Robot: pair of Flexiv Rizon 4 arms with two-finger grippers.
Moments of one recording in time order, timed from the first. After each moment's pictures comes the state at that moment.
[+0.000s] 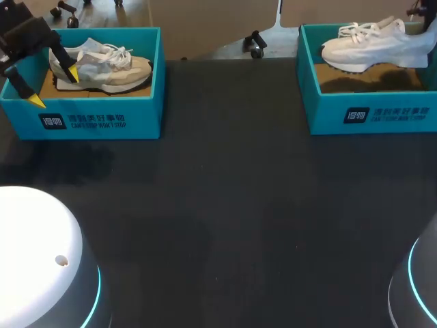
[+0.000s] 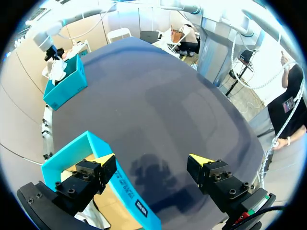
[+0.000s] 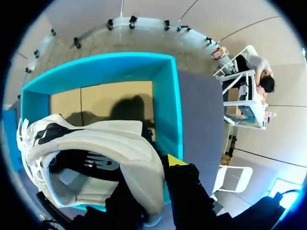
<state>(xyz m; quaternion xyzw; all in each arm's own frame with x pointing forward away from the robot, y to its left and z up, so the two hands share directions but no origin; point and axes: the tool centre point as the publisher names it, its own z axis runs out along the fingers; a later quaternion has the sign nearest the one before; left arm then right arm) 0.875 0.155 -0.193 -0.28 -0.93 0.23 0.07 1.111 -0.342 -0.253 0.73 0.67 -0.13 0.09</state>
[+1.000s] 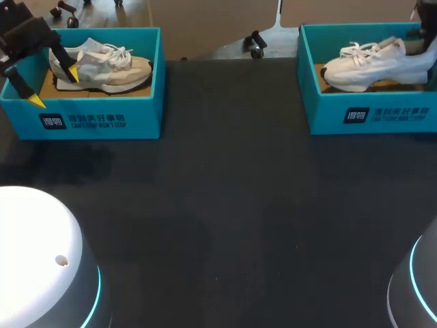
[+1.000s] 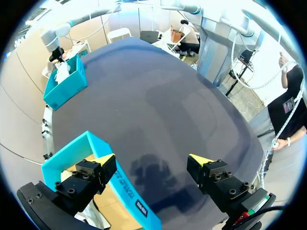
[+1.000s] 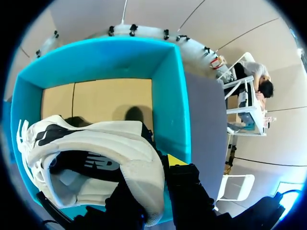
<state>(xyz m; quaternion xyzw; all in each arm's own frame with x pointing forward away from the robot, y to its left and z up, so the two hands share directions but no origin) 0.875 0.155 -0.193 -0.28 -0.93 0.23 0.07 1.095 -0.352 -0.297 0.72 0.67 -0.10 0.14</state>
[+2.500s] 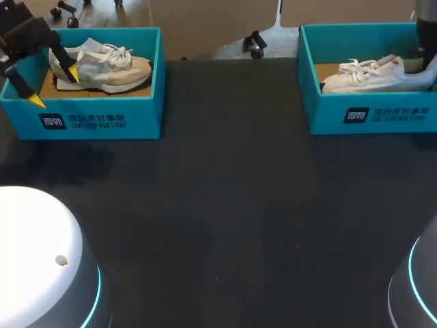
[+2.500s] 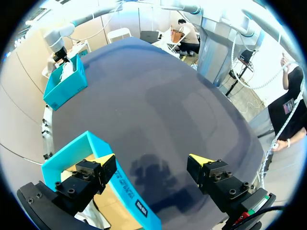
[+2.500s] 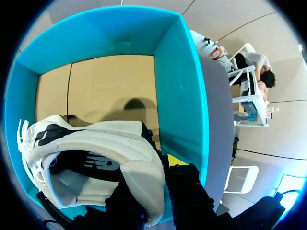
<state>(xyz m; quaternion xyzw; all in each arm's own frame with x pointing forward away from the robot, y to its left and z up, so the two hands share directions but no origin) 0.875 0.155 -0.193 -0.28 -0.93 0.23 0.07 1.052 -0.348 -0.324 0.73 0.66 -0.12 0.11</state>
